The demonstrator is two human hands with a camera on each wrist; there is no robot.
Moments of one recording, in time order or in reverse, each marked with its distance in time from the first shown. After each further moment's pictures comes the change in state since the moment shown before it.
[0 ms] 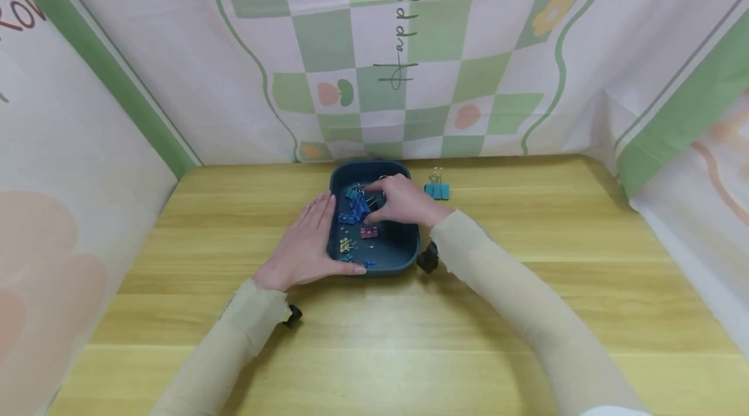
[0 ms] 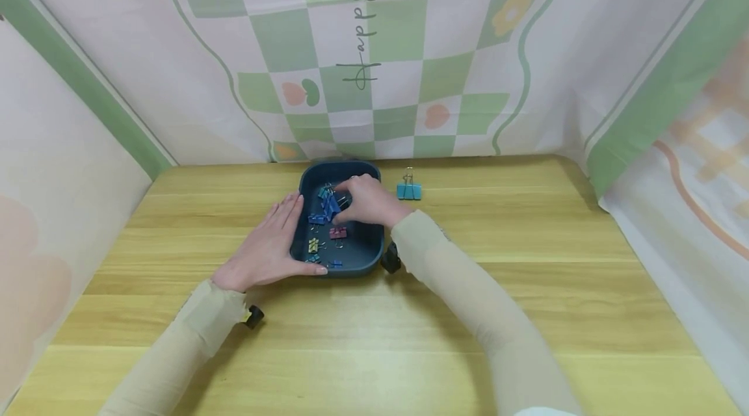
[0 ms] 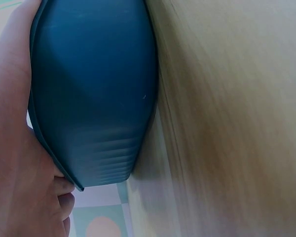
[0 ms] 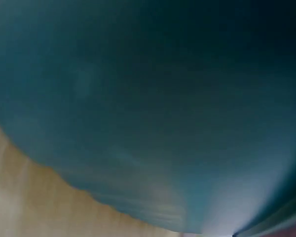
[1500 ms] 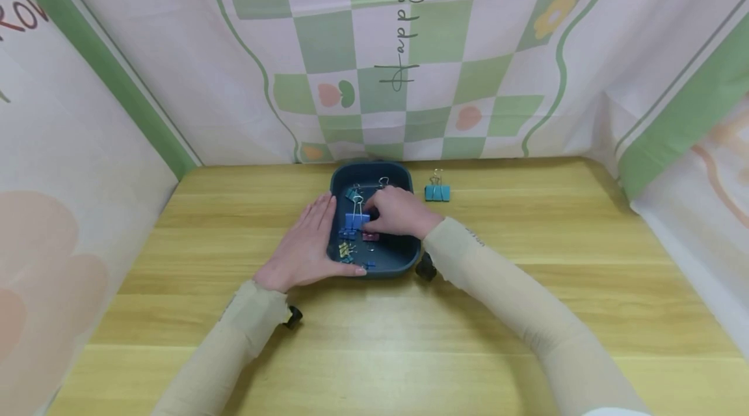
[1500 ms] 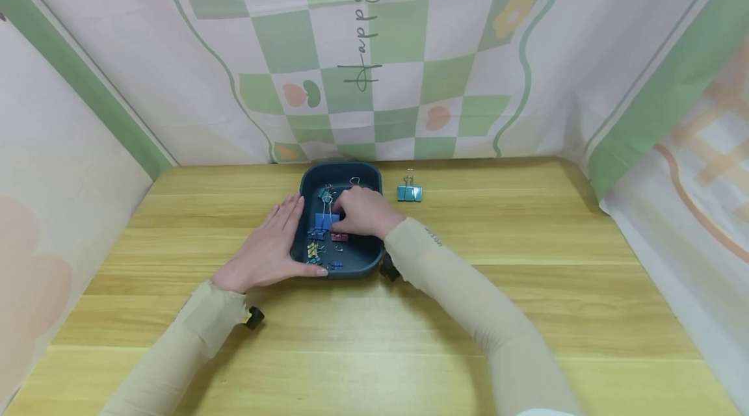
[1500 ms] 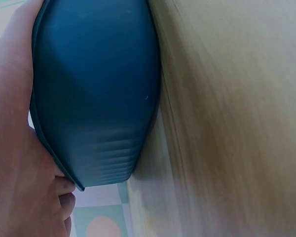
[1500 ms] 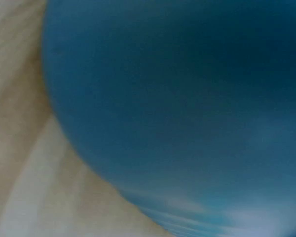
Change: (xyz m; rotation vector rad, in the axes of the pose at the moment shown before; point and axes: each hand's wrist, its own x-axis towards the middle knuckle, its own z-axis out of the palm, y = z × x) left_hand -0.001 0.002 -0.002 -0.001 -0.008 0.002; right_hand 0.002 -0.003 0.020 -0.154 -0.067 -0.042
